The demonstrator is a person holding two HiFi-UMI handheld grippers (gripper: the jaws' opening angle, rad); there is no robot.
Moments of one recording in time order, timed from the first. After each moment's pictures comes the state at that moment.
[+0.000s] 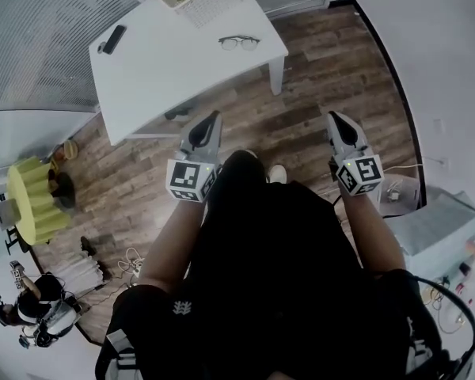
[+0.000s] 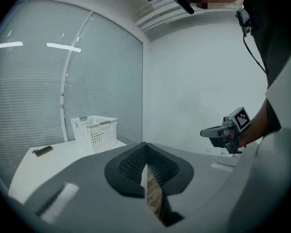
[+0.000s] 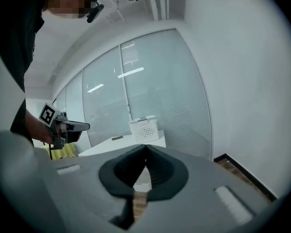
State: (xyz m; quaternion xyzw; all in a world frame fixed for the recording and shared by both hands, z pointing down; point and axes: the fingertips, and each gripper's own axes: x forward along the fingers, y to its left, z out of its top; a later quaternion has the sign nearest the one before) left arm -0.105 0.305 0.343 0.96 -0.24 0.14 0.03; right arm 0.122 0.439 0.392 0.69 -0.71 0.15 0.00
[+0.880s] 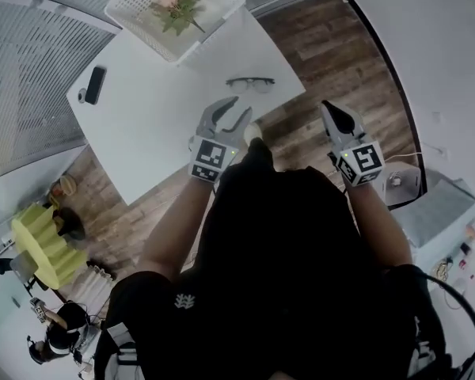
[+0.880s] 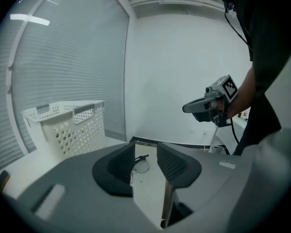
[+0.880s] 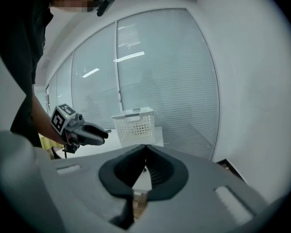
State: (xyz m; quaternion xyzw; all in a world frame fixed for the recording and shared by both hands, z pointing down) left arm 0.008 0.092 0.432 0.97 -0.06 0.22 0.01; right arm 0.149 0.205 0.402 0.69 -0.70 0.17 0.08
